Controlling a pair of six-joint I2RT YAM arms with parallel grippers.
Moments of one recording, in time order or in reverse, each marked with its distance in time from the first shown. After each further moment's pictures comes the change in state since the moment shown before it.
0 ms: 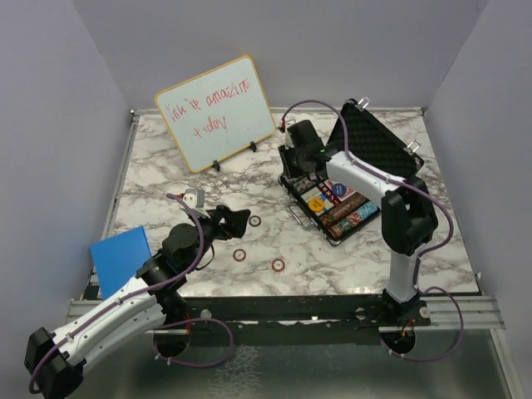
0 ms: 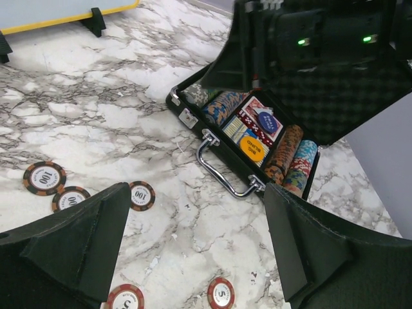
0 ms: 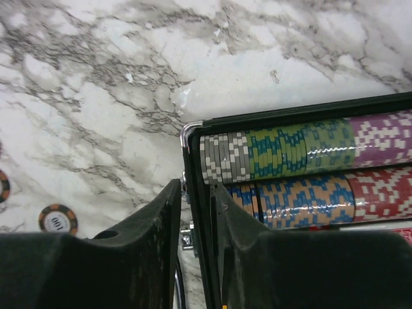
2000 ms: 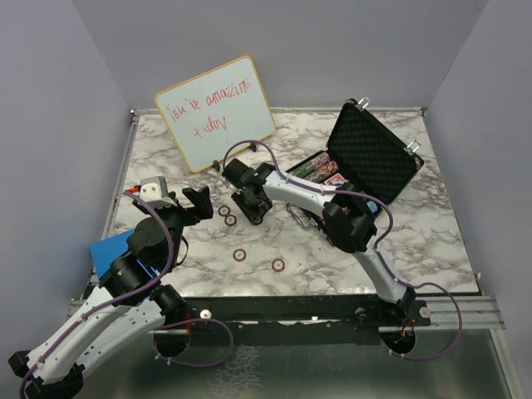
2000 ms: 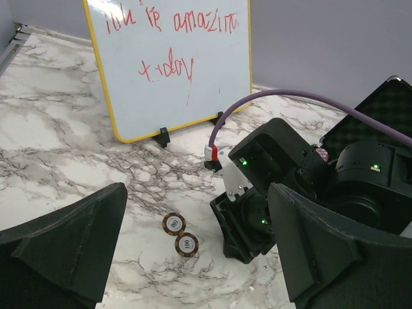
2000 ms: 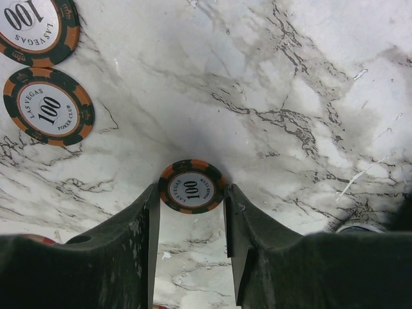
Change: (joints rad) left arm 0.000 -0.097 0.352 -0.412 -0.417 0.216; right arm 0.322 0.364 0.426 -0.497 0.072 0.080
